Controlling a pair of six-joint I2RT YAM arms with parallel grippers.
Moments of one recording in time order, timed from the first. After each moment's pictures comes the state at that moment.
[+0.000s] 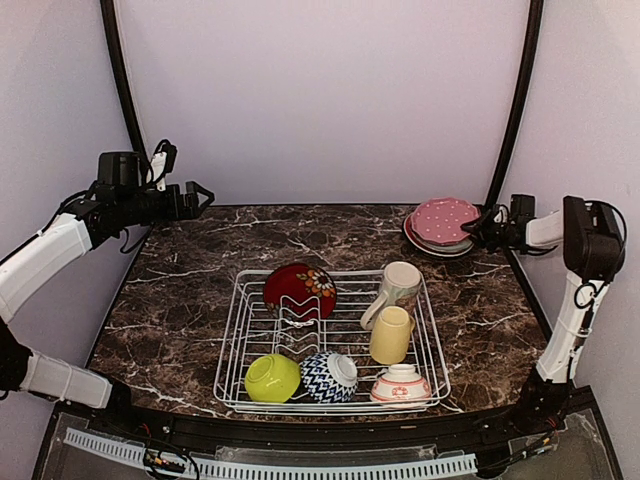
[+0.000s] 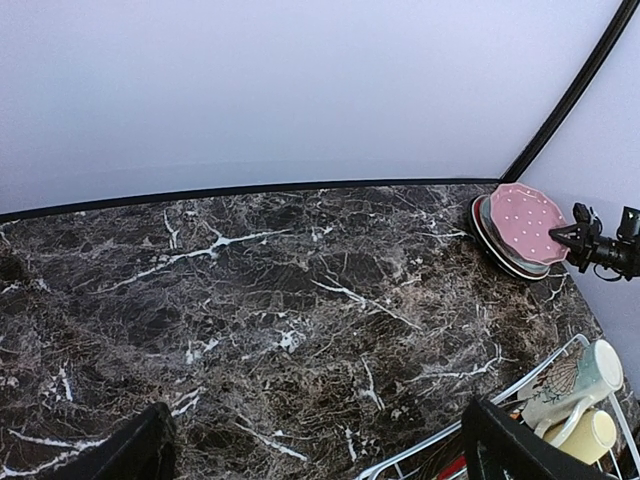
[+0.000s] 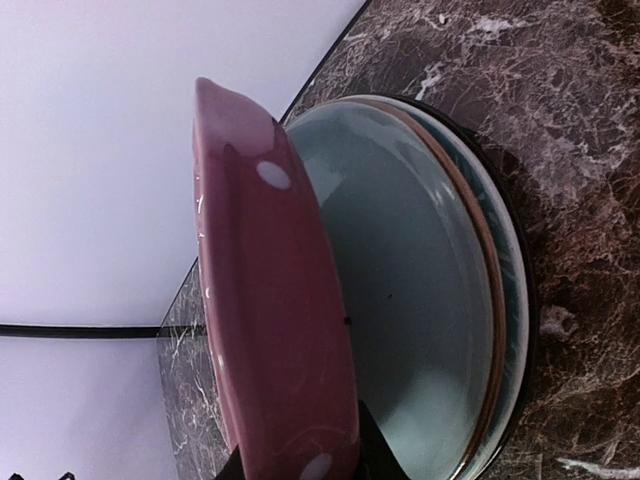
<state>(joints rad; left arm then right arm) -0.23 1.23 1.10 -0.32 0.25 -0.21 -0.17 1.99 1.17 0.21 -0.67 0.84</state>
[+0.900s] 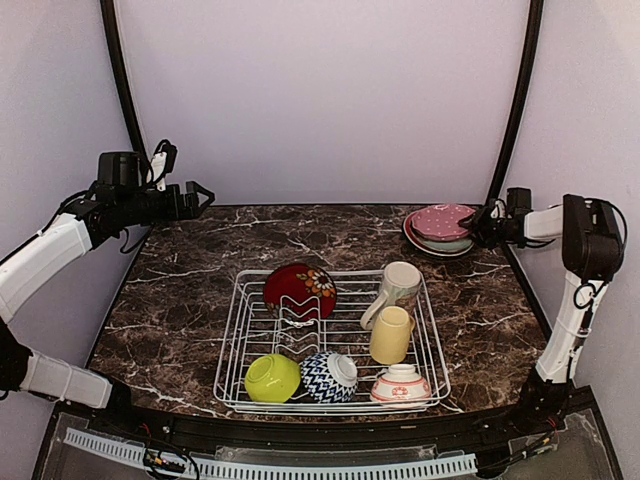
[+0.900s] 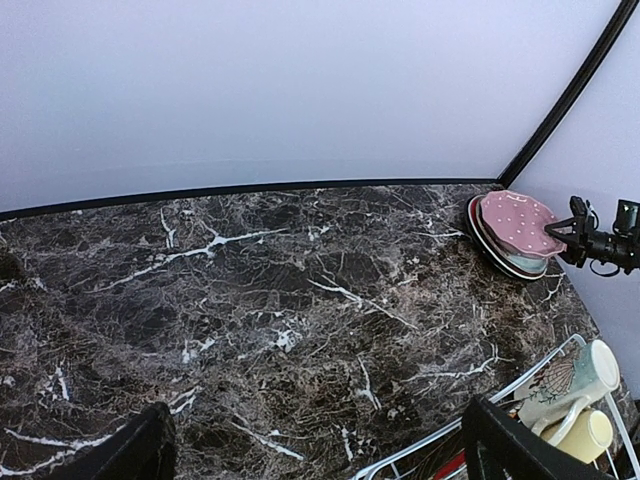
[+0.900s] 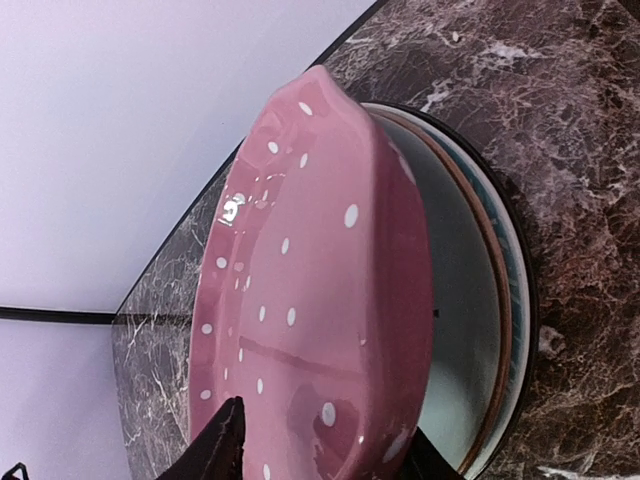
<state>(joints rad) -0.23 1.23 1.10 -0.32 0.25 -0.22 -0.14 1.99 1.25 0.07 -0.60 0.70</state>
